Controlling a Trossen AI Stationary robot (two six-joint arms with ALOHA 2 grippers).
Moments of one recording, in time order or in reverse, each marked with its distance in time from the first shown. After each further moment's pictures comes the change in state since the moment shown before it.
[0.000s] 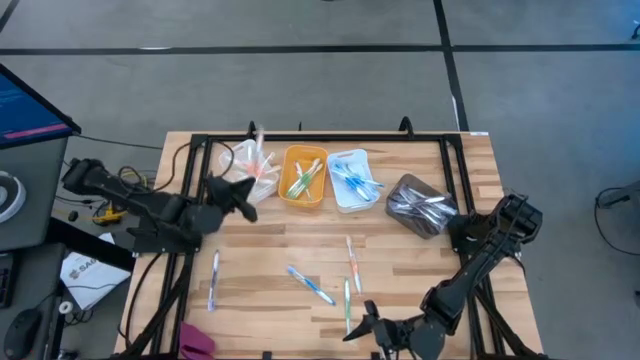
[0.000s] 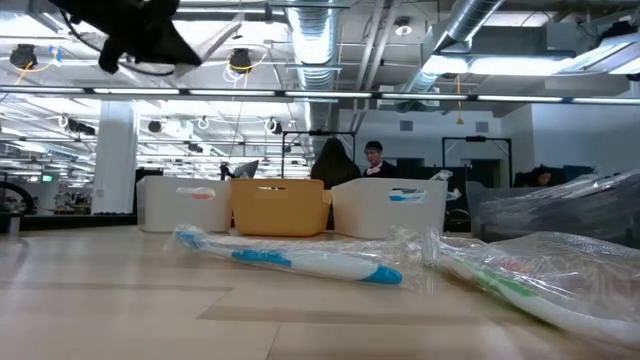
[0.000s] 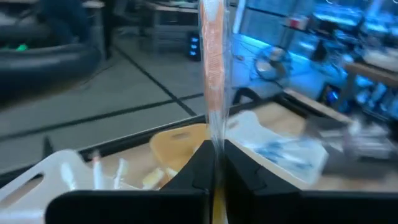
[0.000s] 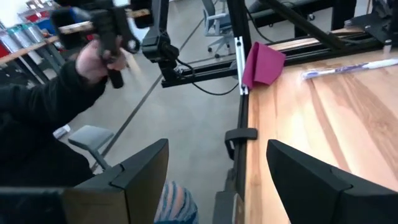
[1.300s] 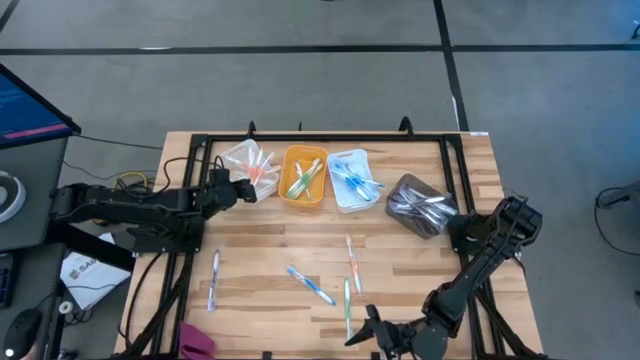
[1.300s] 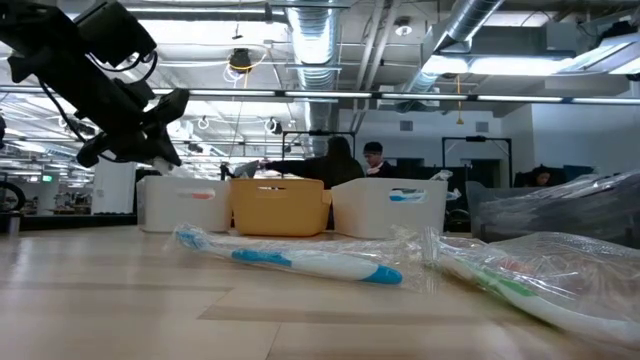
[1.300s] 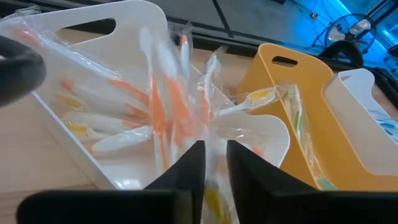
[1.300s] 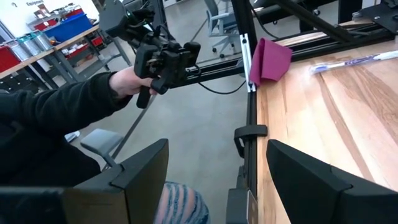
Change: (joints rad) left arm 0.488 -0.034 -0.284 0.002 0.459 -0.409; right arm 0.020 0.014 0.000 0.028 0.001 0.049
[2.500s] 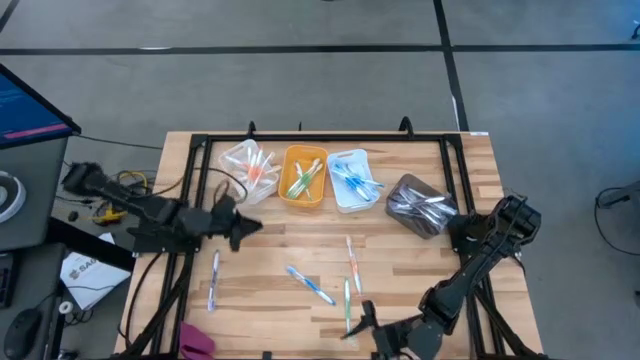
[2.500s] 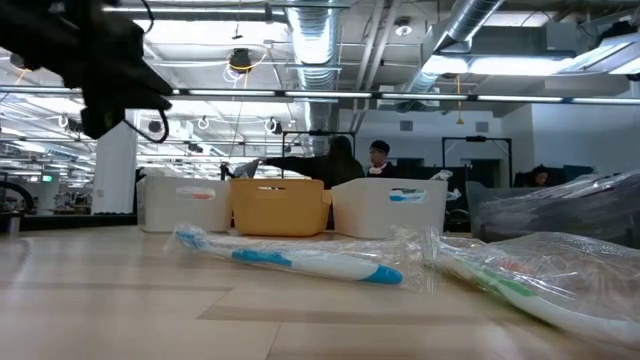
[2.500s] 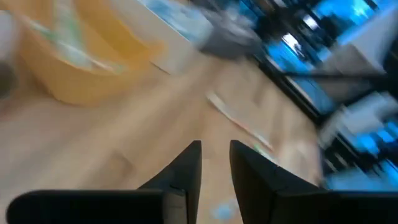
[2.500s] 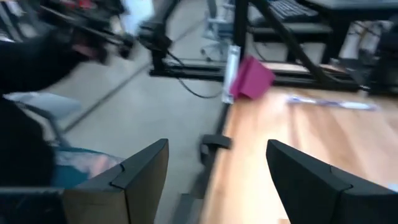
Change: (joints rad) left arm -0.471 -0.207 0.000 0.101 0.262 0.163; right arm -0.025 0.000 0.000 -0.005 0.001 -0.306
